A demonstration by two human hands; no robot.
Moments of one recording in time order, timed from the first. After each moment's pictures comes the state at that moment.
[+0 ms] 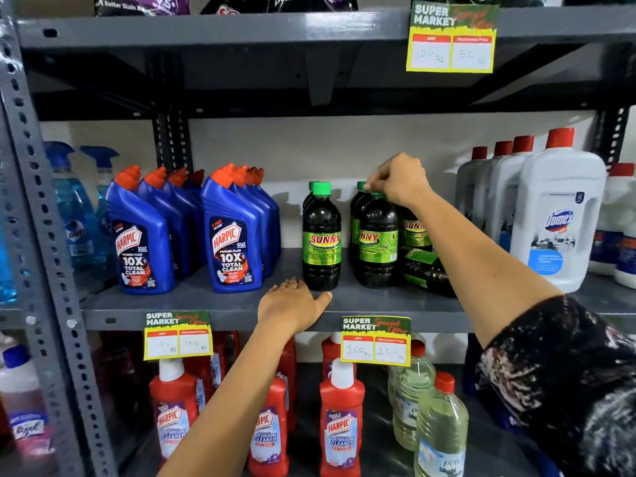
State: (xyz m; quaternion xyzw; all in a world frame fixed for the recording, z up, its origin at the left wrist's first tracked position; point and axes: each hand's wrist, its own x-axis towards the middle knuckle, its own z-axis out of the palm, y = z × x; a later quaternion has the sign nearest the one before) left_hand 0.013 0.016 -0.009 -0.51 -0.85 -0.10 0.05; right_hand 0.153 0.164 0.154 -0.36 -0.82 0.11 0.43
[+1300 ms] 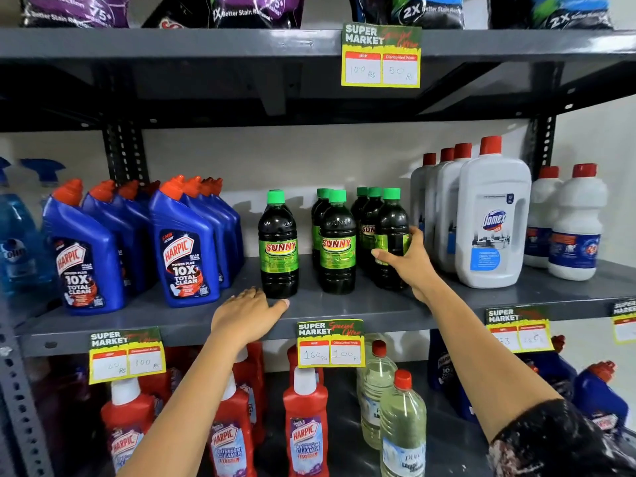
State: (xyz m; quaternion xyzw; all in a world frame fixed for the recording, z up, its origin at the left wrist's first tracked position) left_hand 0.012 0.016 -0.010 -0.52 -0.85 -0.09 0.06; right_hand 0.241 0.201 0.020 -0.34 -0.67 0.42 0.51
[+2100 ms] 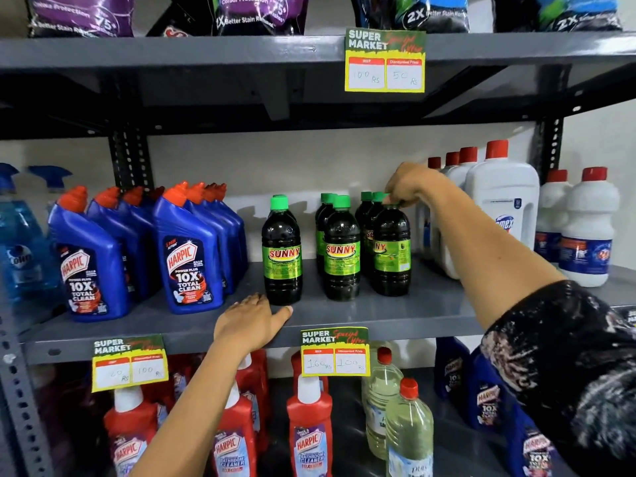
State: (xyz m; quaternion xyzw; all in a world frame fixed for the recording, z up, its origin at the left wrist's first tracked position) left_hand 0.018 0.012 -0.005 -0.51 -0.85 -0.08 0.05; right_hand 0.232 0.188 0.183 -0.51 -0.83 0.03 0.22
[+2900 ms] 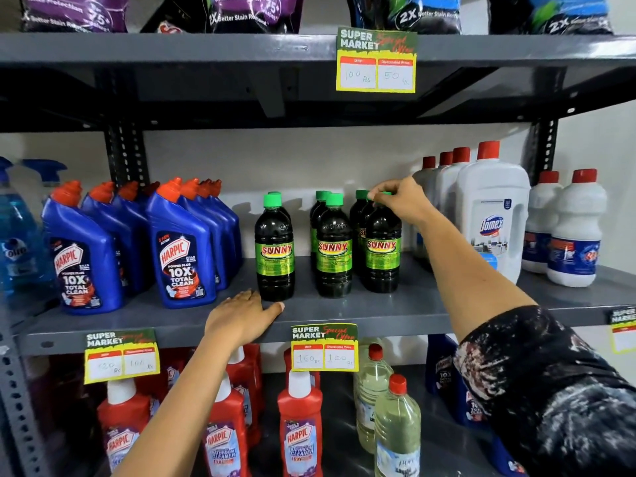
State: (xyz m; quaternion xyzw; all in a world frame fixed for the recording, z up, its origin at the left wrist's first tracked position) left_hand 0.020 0.011 -0.001 -0.51 -0.85 -0.09 0.03; right_hand 0.238 0.221 0.134 -0.31 -0.80 0.23 0.46
